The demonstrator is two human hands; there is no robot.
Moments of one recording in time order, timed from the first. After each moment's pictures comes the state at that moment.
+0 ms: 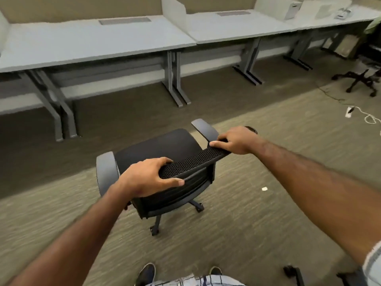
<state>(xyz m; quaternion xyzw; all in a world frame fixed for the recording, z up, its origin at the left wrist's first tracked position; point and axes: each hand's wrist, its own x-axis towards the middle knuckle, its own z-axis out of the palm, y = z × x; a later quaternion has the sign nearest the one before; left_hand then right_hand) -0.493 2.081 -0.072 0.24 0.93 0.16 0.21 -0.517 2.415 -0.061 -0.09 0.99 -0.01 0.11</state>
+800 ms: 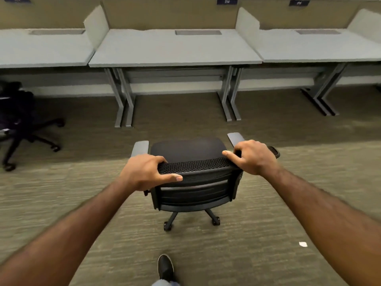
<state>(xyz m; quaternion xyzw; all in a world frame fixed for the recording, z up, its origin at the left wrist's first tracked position) -0.562 2.047 -0.073 0.11 0.99 0.09 0.02 -0.628 2.394 -0.072 -0.20 0.98 -0.09 -0.05</state>
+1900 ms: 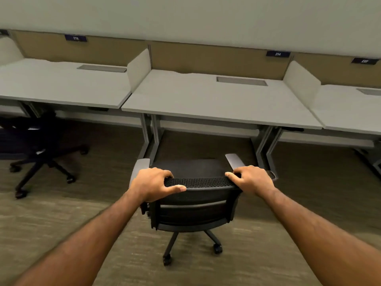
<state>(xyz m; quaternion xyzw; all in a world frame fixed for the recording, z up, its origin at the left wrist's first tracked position) -0.916 1.894 -0.072 0.05 0.99 0.09 -0.04 -1.029 2.222 -0.077 -0.23 0.97 -0.06 0.02</state>
